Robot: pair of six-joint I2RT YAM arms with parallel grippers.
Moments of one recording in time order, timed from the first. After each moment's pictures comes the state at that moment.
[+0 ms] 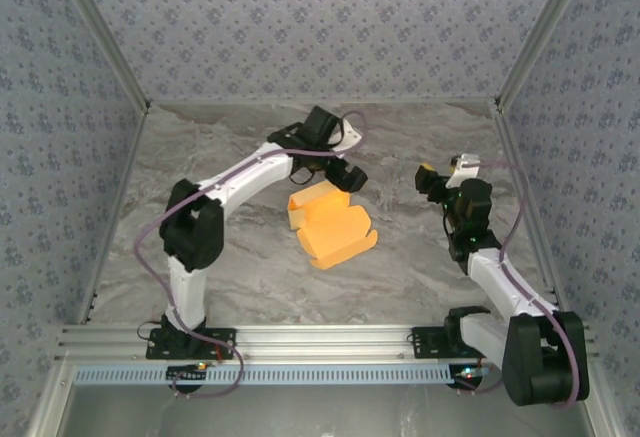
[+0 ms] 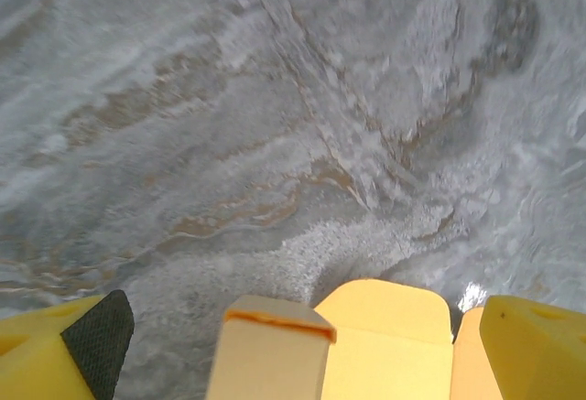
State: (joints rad) left arm -0.71 2.02 1.75 -0.64 0.25 0.09; right arm 0.08 1.04 0.43 0.39 -0.01 0.23
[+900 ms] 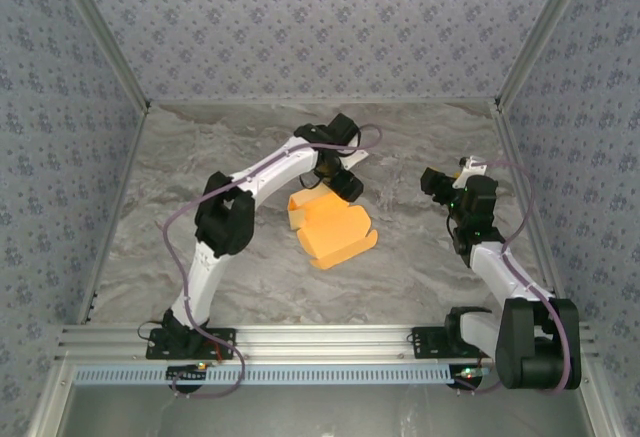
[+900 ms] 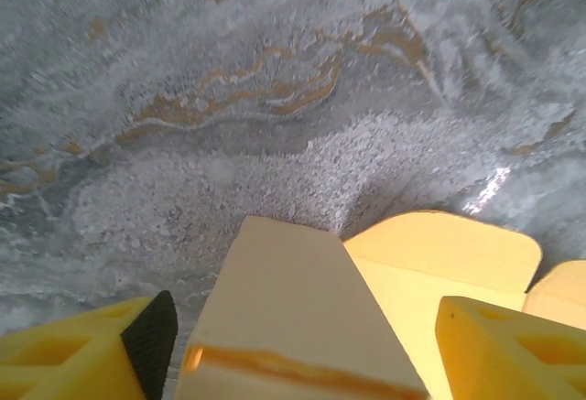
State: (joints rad) left arm -0.74 2.27 2.05 -1.01 0.14 0.07; right arm -0.01 1.11 0.45 0.34 -0.11 0.32
